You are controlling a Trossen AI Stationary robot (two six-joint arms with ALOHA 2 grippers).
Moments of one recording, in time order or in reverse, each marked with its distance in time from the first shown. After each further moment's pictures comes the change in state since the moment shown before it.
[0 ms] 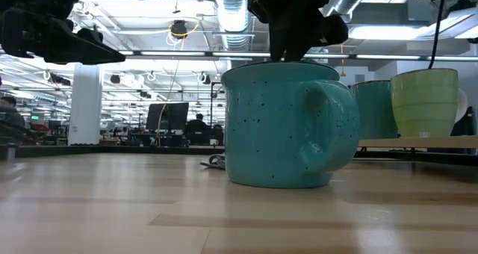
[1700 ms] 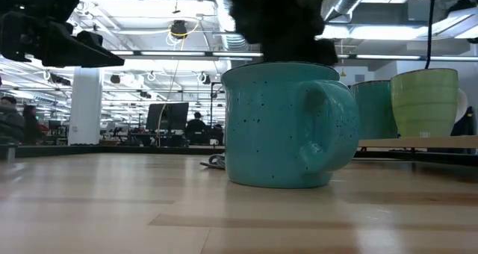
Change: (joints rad) left arm 0.000 -0.001 0.000 -0.029 0.000 -0.007; right arm 0.032 0.119 0.006 0.016 0.007 -0.134
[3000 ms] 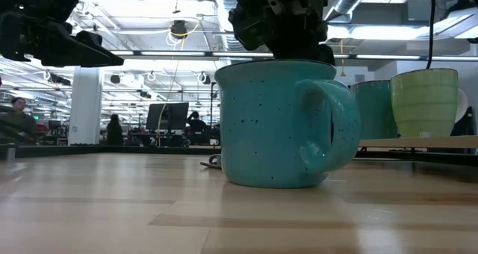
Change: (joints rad) left arm 0.000 -0.012 0.000 -0.015 0.000 0.000; right arm -0.012 0.024 0.000 -0.024 -0.063 -0.124
